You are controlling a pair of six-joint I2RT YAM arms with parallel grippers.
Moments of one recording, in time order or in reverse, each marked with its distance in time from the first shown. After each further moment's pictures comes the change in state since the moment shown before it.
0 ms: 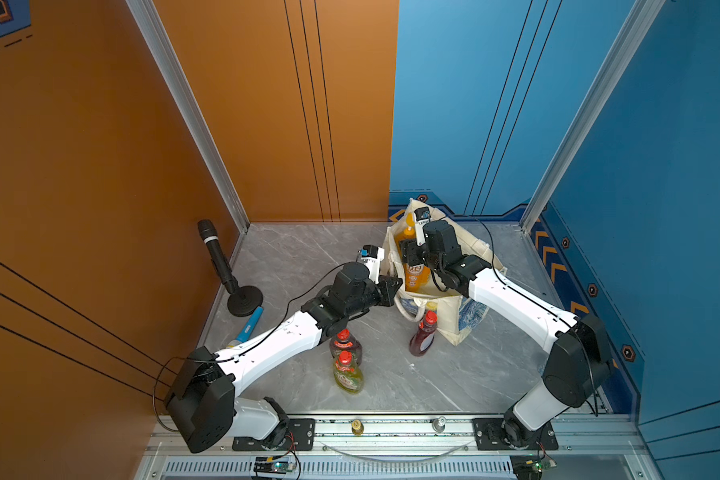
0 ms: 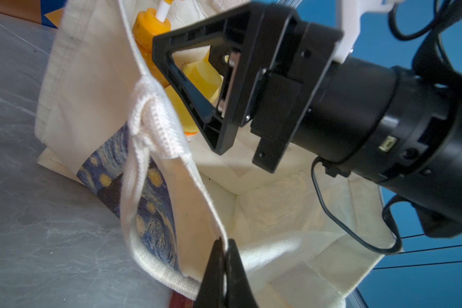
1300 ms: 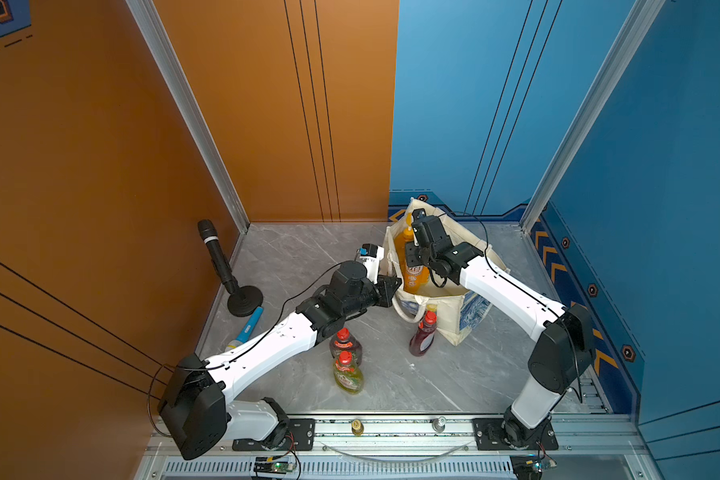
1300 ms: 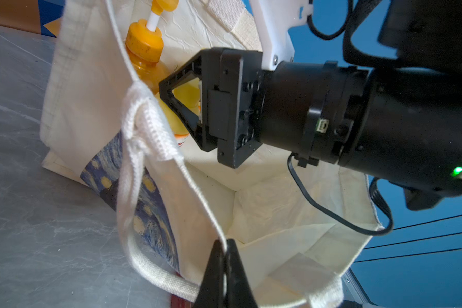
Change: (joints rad) left arm -0.005 -0.045 0.029 -0.077 0.005 0.039; right arm 0.009 0.109 0.180 -0.290 0.066 0.063
